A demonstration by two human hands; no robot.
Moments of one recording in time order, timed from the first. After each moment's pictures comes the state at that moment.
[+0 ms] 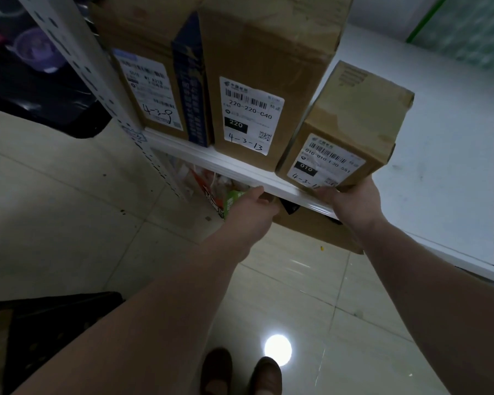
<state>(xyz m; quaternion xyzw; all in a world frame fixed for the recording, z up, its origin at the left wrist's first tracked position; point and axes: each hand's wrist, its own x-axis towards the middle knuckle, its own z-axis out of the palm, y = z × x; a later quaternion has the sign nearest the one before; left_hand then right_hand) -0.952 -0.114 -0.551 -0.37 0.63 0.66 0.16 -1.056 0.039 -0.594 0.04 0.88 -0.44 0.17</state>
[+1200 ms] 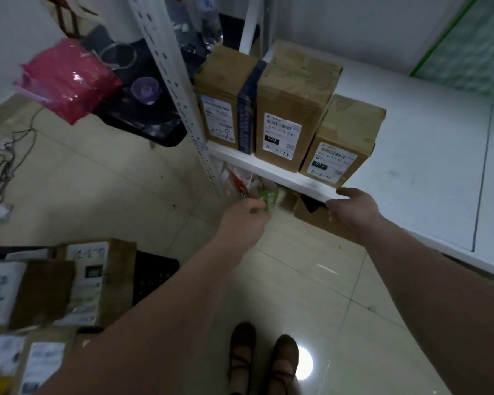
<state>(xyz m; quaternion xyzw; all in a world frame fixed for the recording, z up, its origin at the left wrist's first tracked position) -0.841 -0.119 -0.444 -0.41 0.69 0.59 0.10 -0.979 0.034 -0.483 0.13 0.85 -0.42 0.30</state>
